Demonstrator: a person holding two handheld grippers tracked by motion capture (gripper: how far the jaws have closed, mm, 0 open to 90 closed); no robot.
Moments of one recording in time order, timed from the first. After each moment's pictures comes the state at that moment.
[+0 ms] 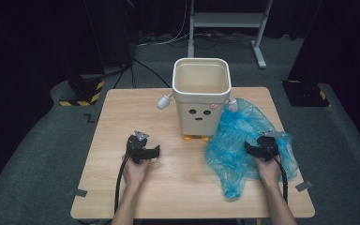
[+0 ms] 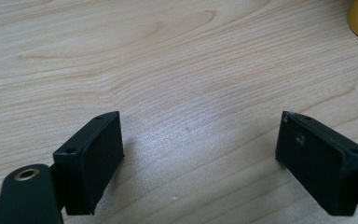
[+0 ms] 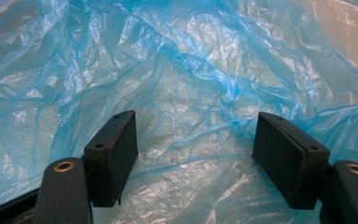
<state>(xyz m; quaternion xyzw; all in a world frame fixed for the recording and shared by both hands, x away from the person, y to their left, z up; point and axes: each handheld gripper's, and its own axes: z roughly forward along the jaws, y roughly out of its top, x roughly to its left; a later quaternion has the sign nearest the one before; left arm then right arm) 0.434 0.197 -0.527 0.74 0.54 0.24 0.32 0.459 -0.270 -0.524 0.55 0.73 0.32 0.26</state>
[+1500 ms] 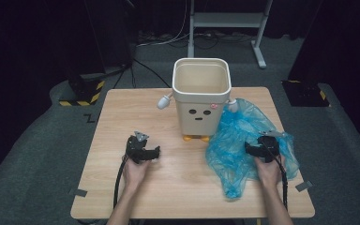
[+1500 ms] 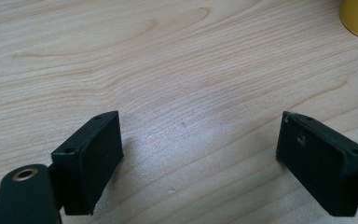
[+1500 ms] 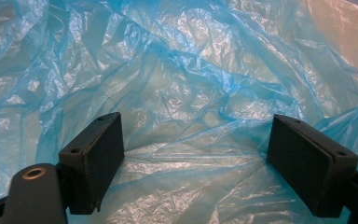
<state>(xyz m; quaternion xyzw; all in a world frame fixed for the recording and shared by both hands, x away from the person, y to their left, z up) 0.432 0.199 -0.528 0.75 0.53 0.23 0.32 0.460 -0.271 -0.524 0.57 0.72 0.31 0.26</state>
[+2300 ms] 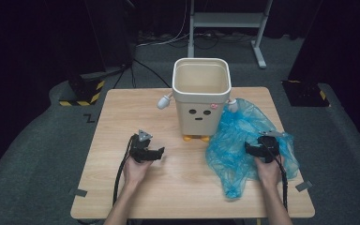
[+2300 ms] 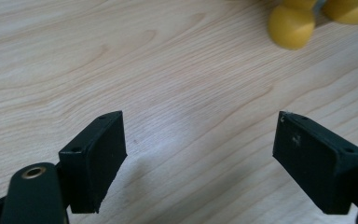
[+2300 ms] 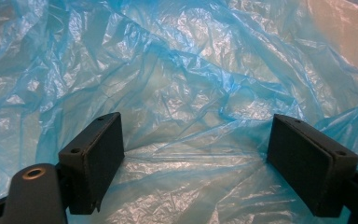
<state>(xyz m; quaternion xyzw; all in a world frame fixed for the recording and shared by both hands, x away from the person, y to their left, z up) 0.426 0.188 -0.506 0.78 0.48 0.20 0.36 0.460 -0.271 -0.524 0.57 0.72 0.31 0.26</state>
